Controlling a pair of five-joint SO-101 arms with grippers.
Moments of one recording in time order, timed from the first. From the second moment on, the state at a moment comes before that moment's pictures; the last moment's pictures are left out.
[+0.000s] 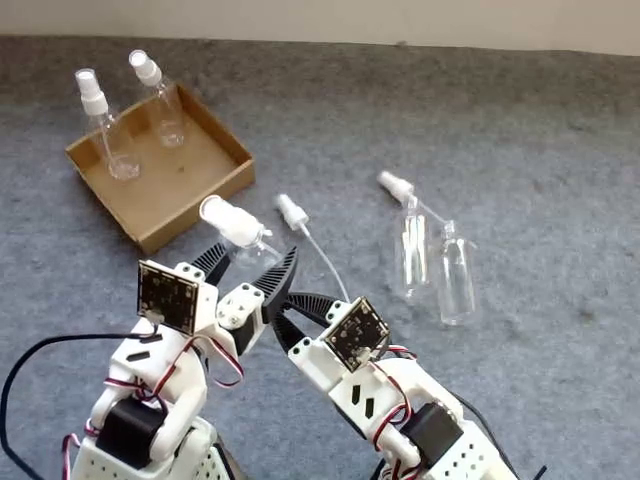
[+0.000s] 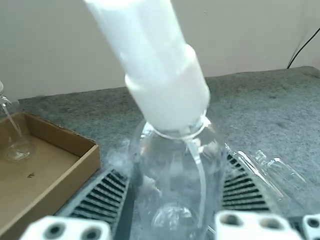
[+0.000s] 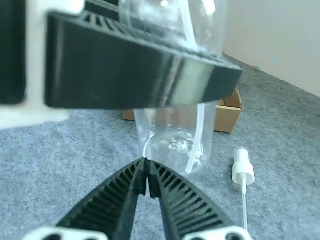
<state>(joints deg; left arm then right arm) 21.2 -103.6 77.8 44.6 9.8 -45.5 -105.0 95.7 30.3 7.7</state>
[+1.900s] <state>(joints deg) 28.4 -103.7 80.0 42.3 9.8 -44.0 -104.9 95.7 30.3 7.6</state>
